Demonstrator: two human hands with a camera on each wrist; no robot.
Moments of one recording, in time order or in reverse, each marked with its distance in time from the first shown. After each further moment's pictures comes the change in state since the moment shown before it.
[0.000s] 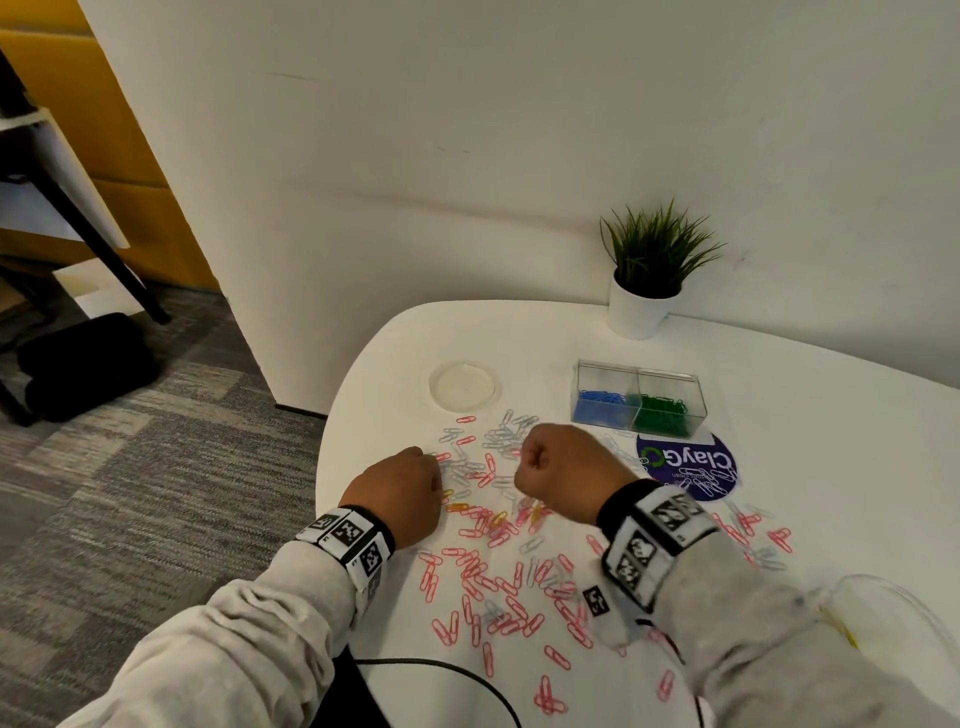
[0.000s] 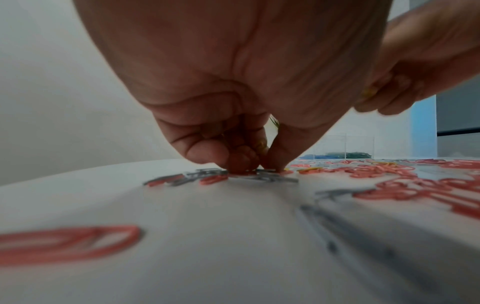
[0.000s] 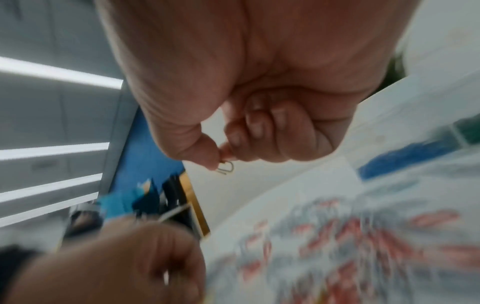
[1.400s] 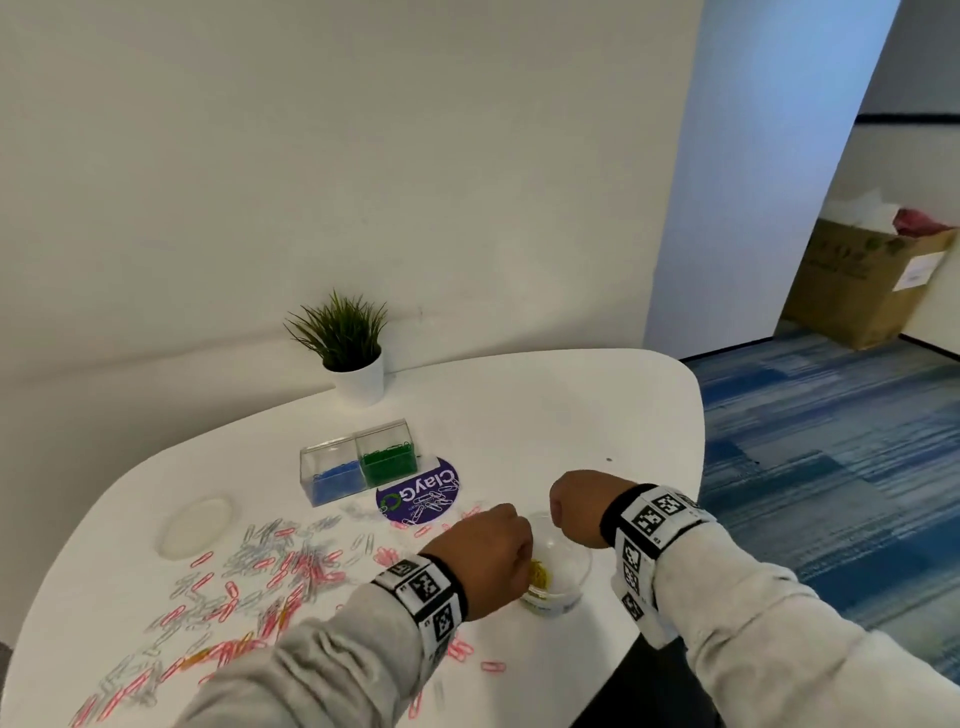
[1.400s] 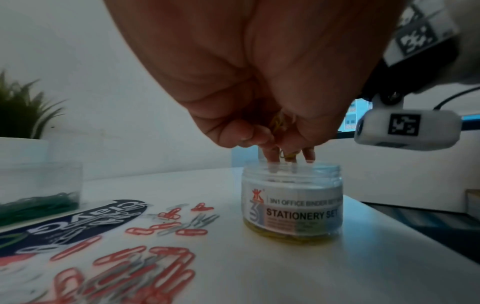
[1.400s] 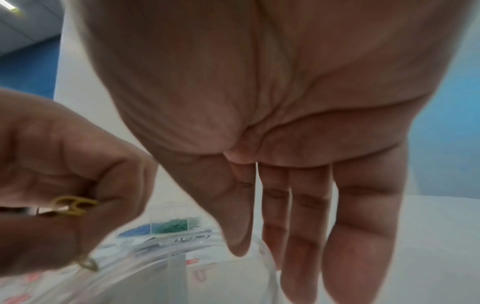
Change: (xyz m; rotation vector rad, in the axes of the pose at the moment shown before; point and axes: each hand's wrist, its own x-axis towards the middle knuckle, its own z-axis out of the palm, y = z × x) left_hand -0.029 0.352 0.031 0.077 -0.195 0.919; right_hand -0.198 0.210 -0.130 -0.339 -0.083 0.547
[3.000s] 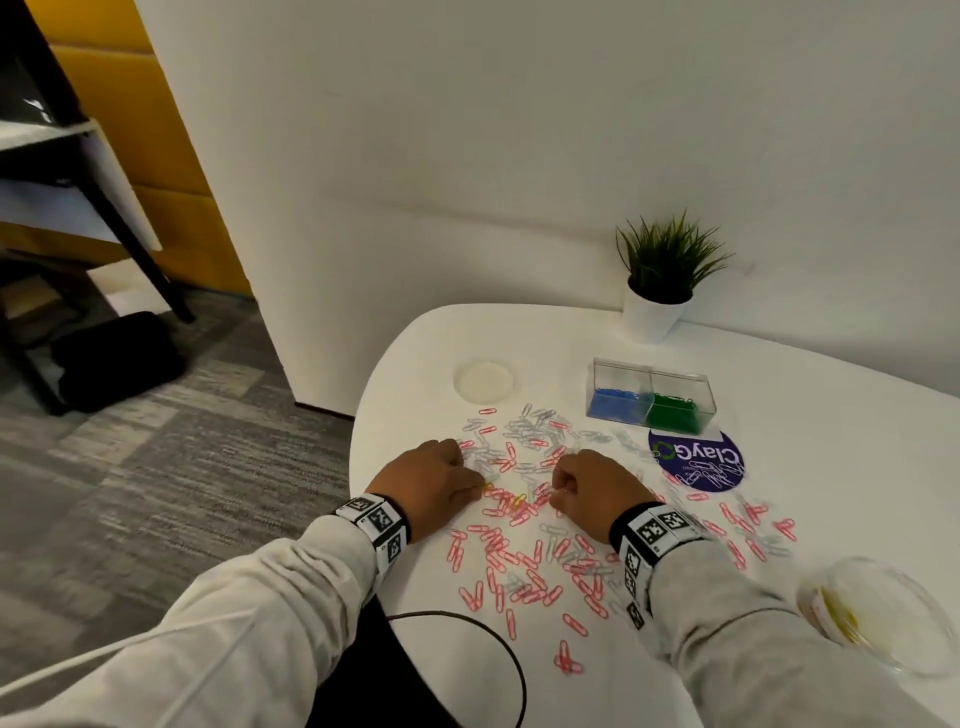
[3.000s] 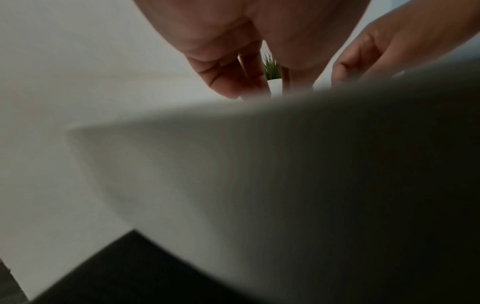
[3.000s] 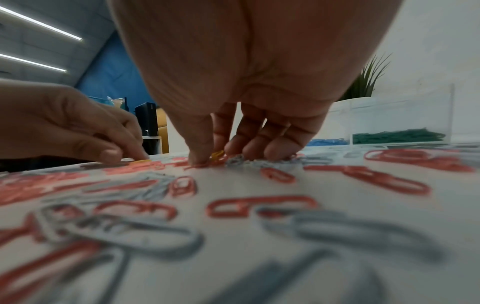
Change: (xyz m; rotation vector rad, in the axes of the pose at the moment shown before) left_hand -0.286 -0.223 0.021 0.042 0.147 -0.616; right_hand 0.067 -0.287 0.073 0.081 0.106 -0.440
